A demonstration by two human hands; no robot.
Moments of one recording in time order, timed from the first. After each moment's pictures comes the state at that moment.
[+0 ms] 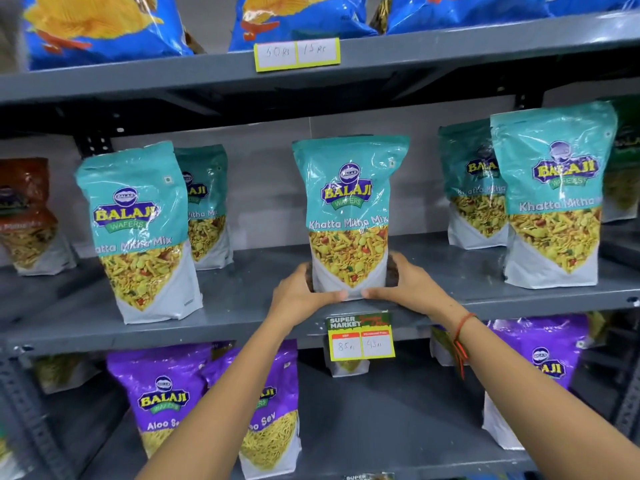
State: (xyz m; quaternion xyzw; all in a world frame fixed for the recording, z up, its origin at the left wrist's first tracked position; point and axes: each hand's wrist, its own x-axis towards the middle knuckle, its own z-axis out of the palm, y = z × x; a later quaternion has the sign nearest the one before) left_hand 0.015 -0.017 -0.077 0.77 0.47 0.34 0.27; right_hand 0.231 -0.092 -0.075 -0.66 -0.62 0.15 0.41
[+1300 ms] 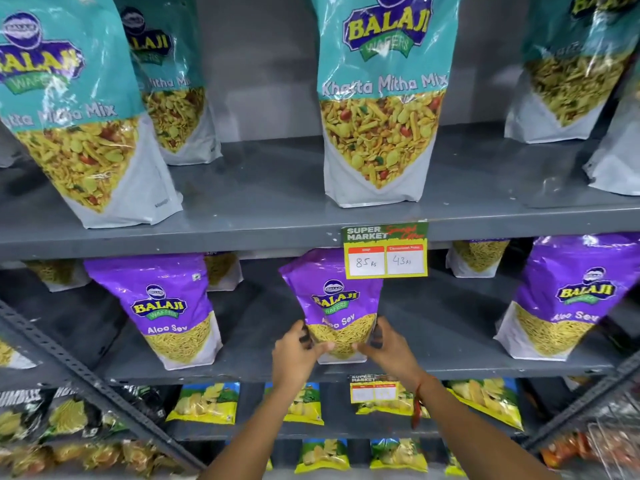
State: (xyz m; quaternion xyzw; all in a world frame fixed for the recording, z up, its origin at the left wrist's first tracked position) left_hand -0.035 -0.029 -0.370 0.64 0.56 0.33 0.41; right_hand 0.176 -0.080 -0.381 -0.68 -0.50 0.37 0.39
